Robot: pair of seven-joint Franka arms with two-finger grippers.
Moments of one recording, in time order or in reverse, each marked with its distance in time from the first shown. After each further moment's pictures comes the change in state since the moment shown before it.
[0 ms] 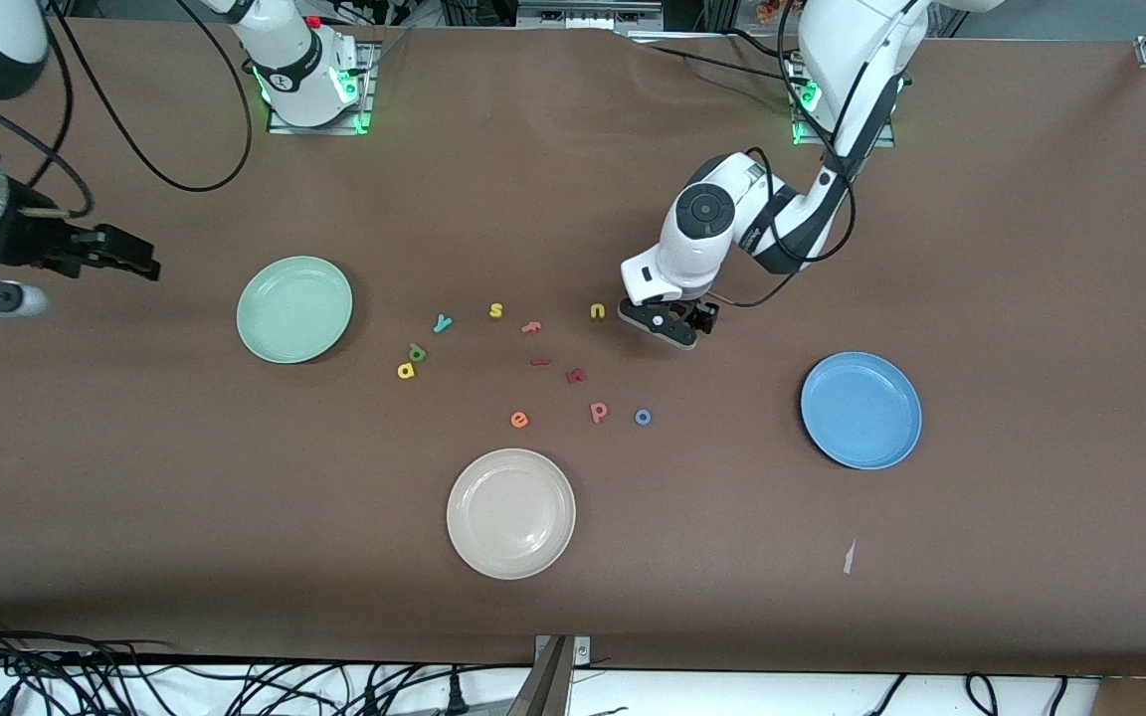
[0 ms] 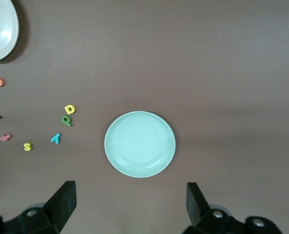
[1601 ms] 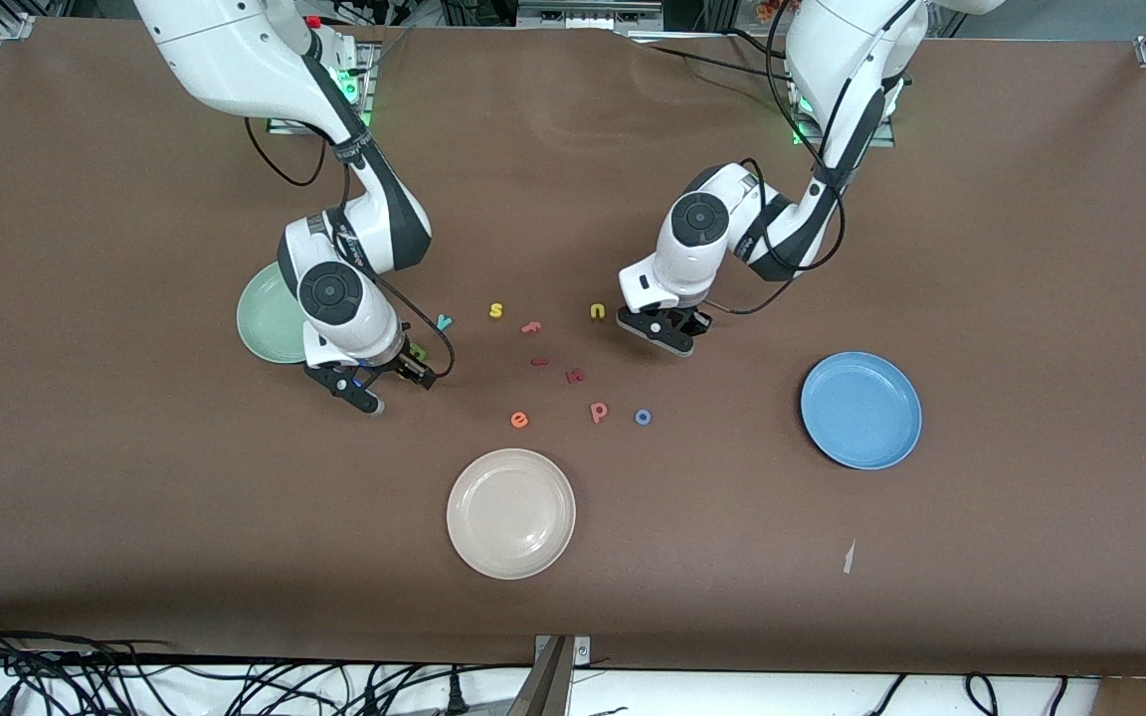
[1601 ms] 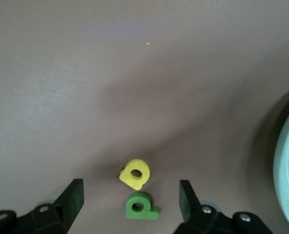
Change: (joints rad) left arm -0.042 0.030 0.050 0.019 0.000 0.027 -0.003; right arm 0.372 0.441 0.000 -0.308 -0.055 0.808 0.922
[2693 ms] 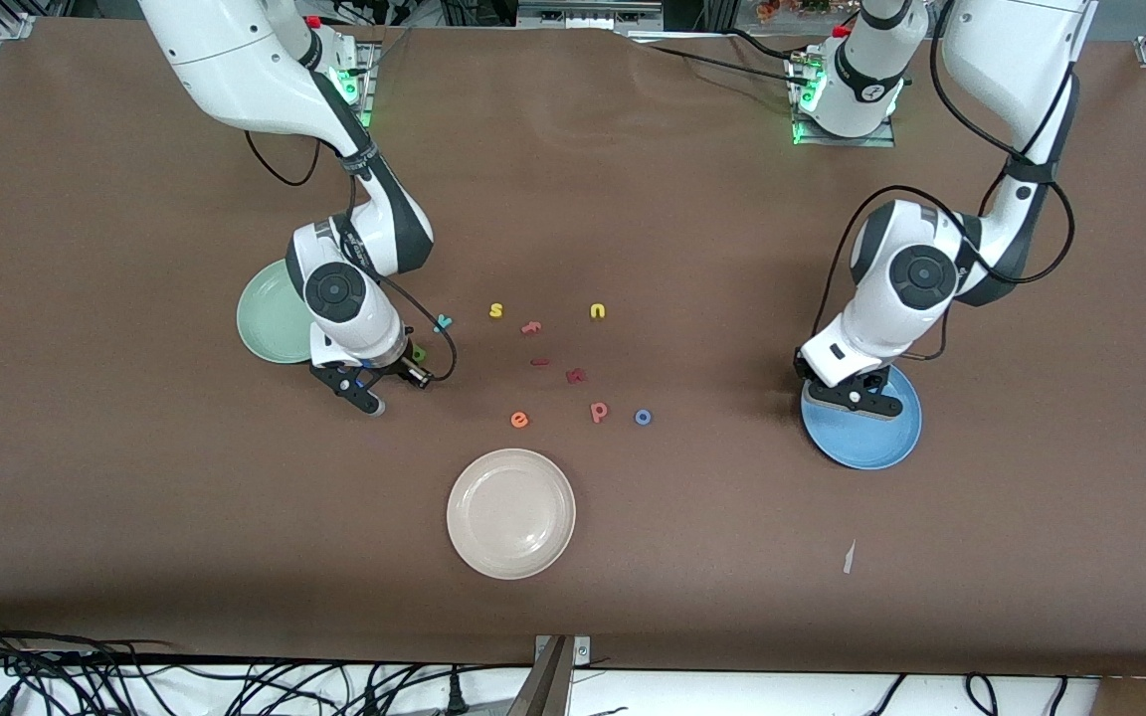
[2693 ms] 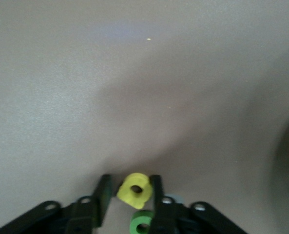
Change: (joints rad) left arm 0.368 -0.144 0.083 -0.030 0.020 -0.085 0.212; right arm 0.000 0.036 0.000 -0.018 0.000 0.099 0.032
